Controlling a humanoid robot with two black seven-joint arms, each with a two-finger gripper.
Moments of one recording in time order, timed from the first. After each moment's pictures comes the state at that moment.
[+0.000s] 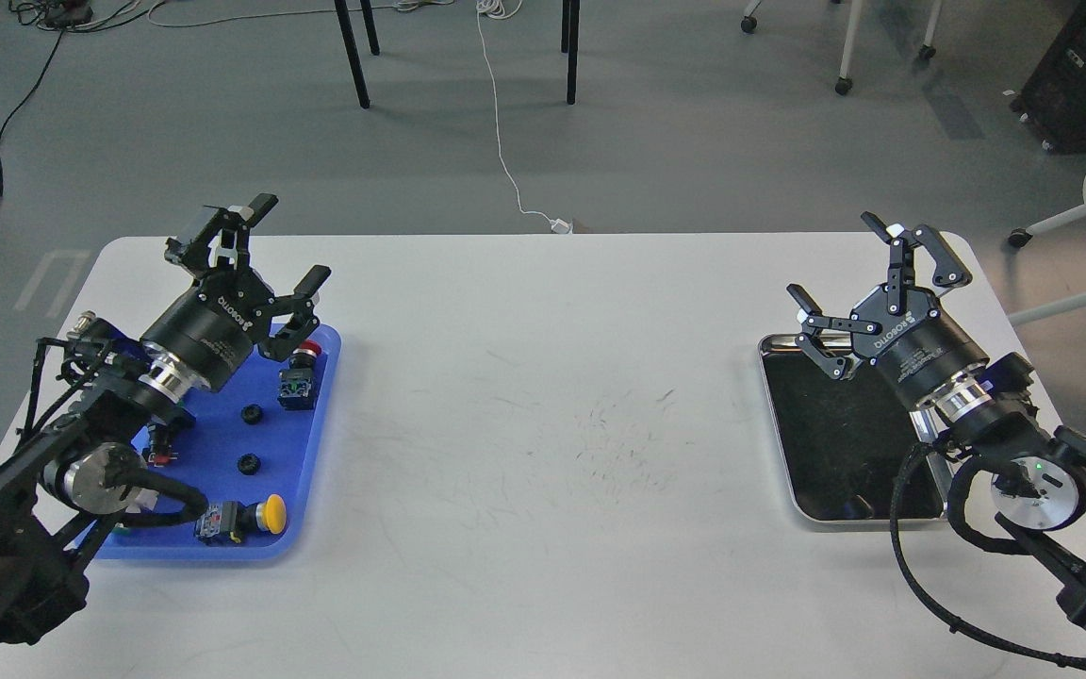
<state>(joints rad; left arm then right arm) -0.37 0.41 -1.02 -1.01 0.48 -0.49 -0.35 0.43 -0.53 0.73 1.05 -0.04 0.47 0.34</state>
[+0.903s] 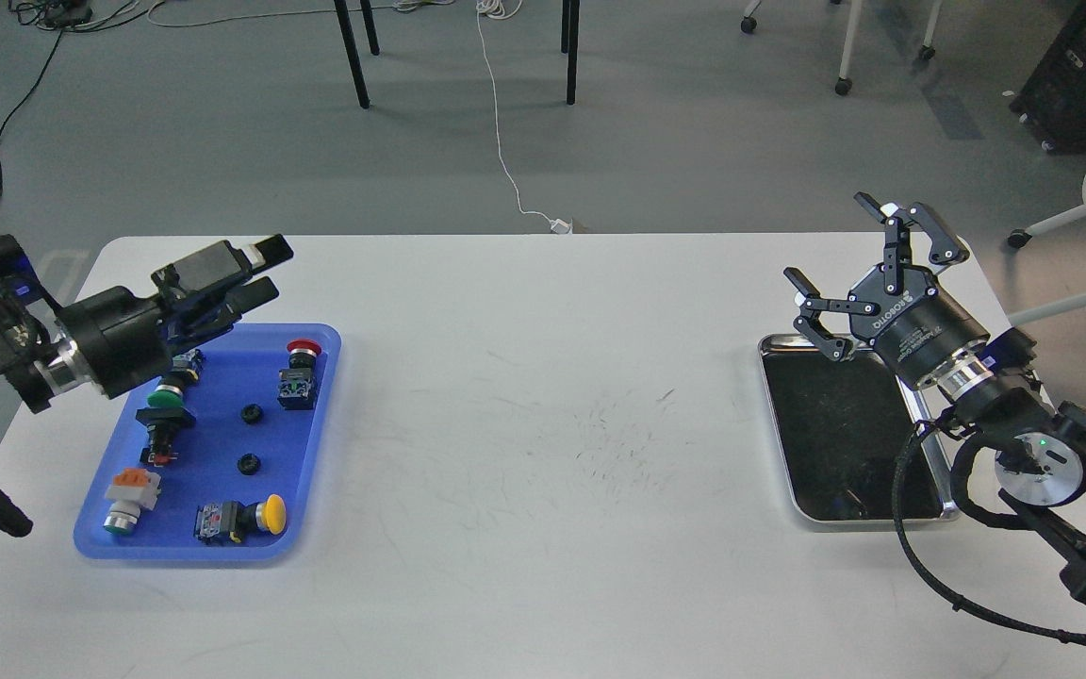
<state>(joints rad) -0.35 0.80 -1.00 -1.30 1.43 -0.49 -0.49 0.48 -0.54 0.72 1.05 -0.05 0.47 0.33</state>
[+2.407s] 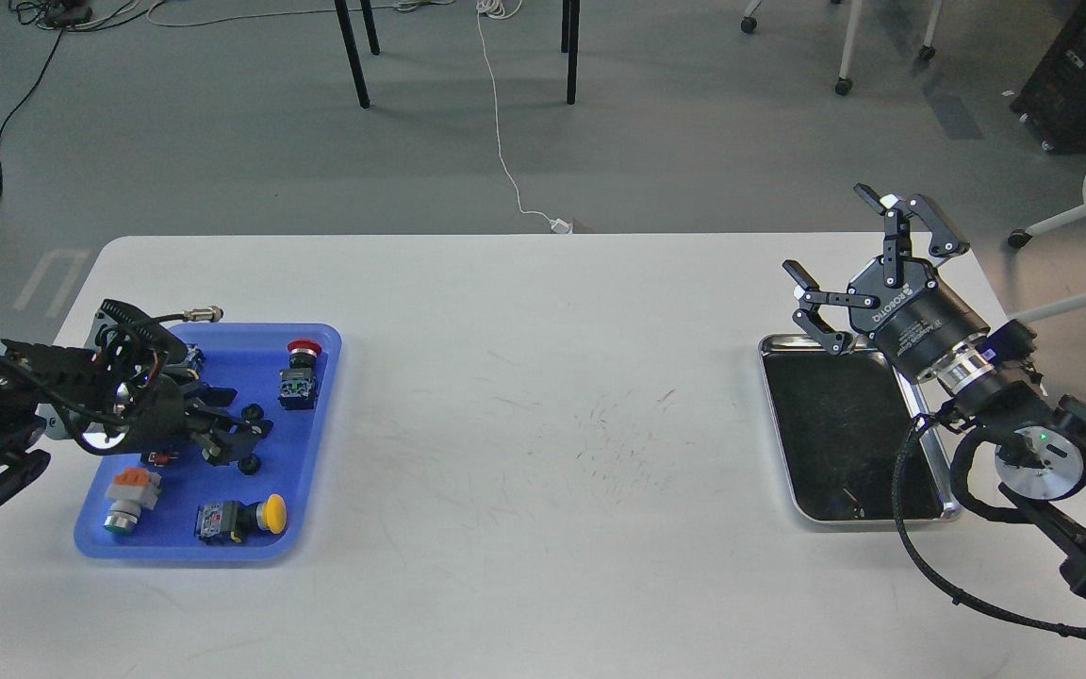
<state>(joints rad) -0.69 0.70 -0.43 -0.91 2.18 -0.32 -0.49 0.49 -0.54 0.73 1.05 -0.05 0.47 0.33</state>
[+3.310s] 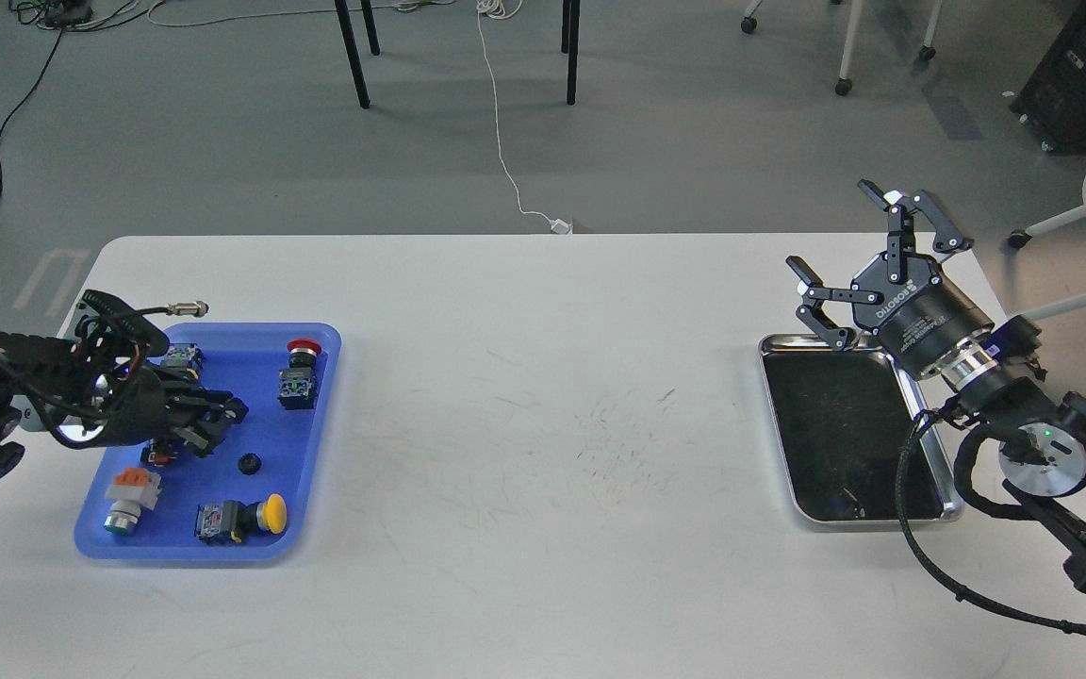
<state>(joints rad) -0.71 0.82 -0.41 -1.02 2.18 -0.35 -0.49 0.49 -0.55 0.73 1.05 -0.05 0.47 0.33</state>
